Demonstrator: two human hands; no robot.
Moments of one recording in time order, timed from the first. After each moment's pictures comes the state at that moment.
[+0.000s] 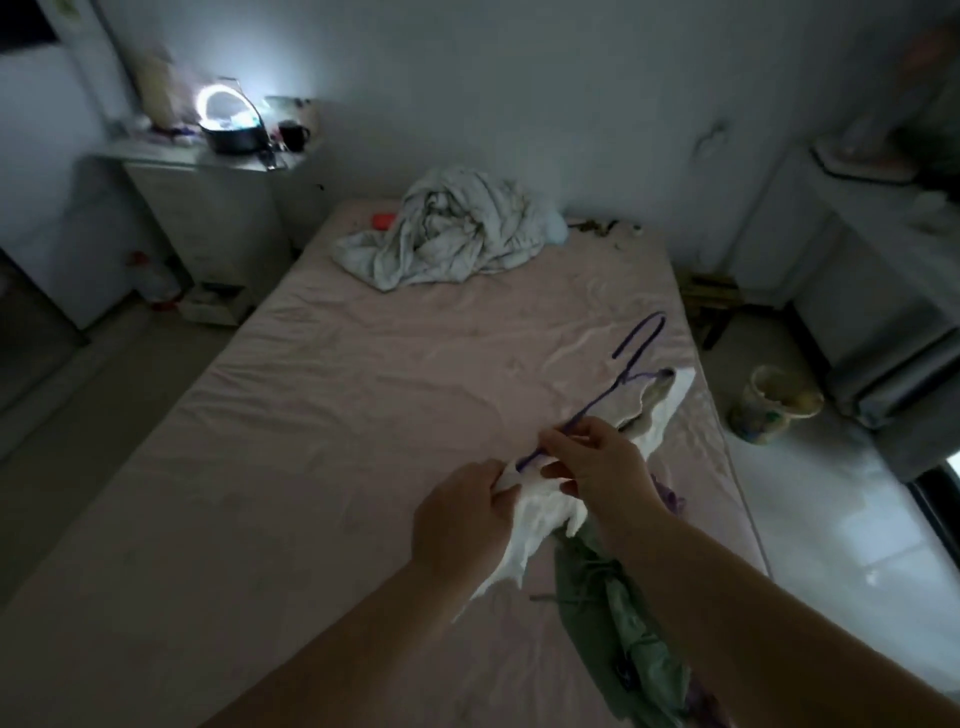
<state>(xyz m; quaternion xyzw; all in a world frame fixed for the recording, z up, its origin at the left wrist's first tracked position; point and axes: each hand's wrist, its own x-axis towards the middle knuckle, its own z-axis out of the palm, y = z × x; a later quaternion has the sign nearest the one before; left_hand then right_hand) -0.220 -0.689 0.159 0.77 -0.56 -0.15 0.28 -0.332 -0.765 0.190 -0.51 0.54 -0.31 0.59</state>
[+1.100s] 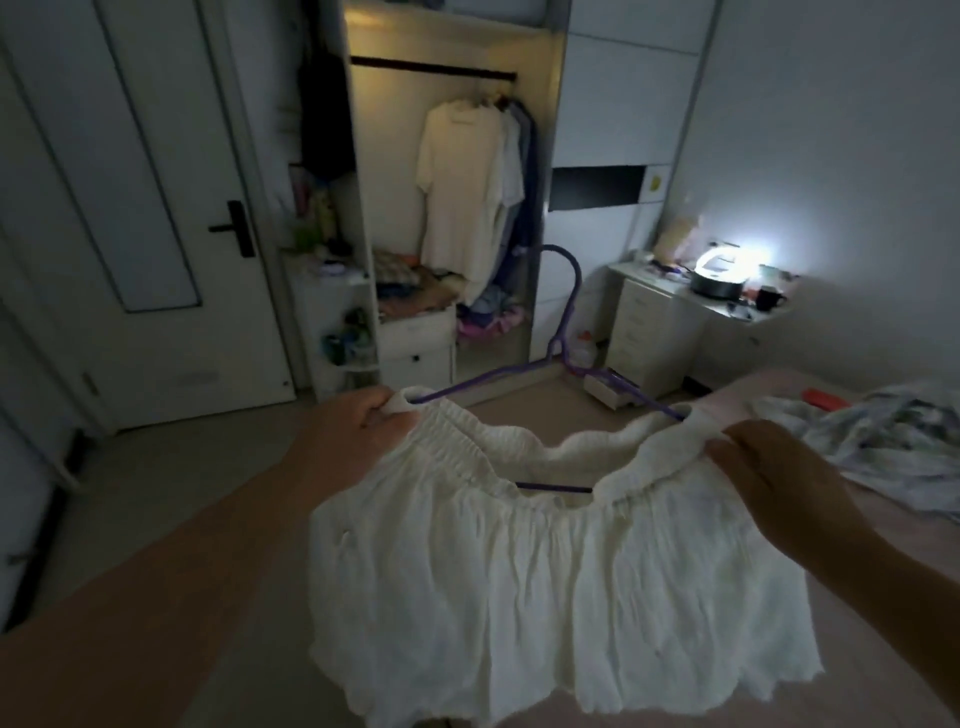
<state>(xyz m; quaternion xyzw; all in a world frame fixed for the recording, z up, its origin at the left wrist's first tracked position) 0.095 -0.196 0.309 0.89 -0.22 0.10 0.38 -0.058 -0.520 0.320 -0.96 0.11 -0.23 0.10</state>
